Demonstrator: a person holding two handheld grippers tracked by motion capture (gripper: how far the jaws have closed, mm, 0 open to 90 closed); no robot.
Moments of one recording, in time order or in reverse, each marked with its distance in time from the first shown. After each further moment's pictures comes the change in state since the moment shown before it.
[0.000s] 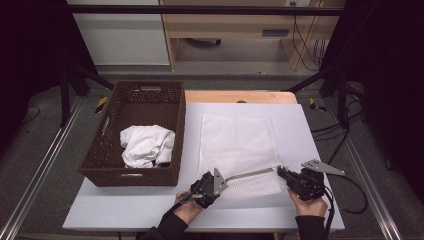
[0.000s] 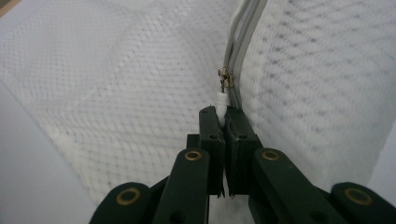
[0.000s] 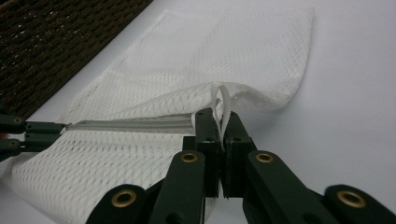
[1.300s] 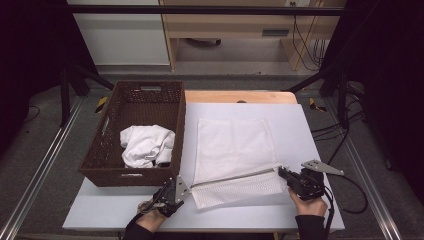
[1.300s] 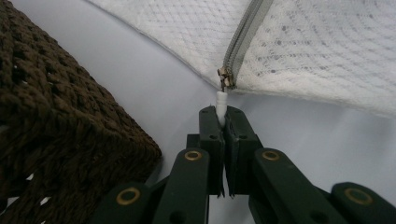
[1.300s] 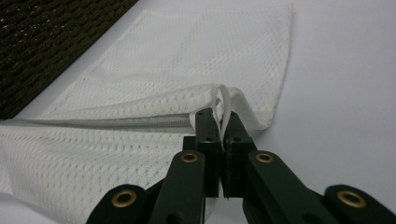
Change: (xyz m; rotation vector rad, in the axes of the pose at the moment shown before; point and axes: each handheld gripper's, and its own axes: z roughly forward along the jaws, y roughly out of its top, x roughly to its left) left arm 0.031 -0.070 -0.049 0.101 0.071 -0.038; right arm -0.004 -0.003 0.005 0.020 -0.021 0.006
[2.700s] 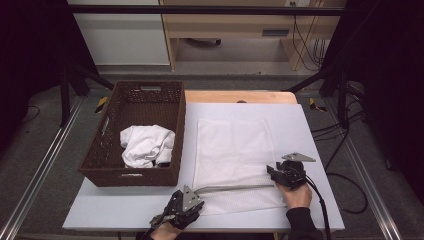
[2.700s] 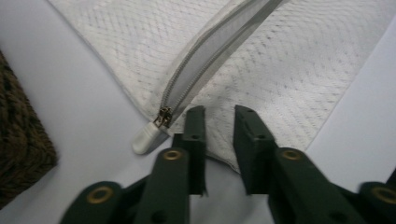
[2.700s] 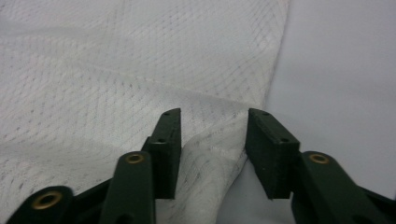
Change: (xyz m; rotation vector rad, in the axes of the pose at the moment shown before) left arm -0.043 0.008 0.001 -0.077 -0.062 -0.201; right arm -0.014 -0.008 0.071 0.137 -0.125 -0.096
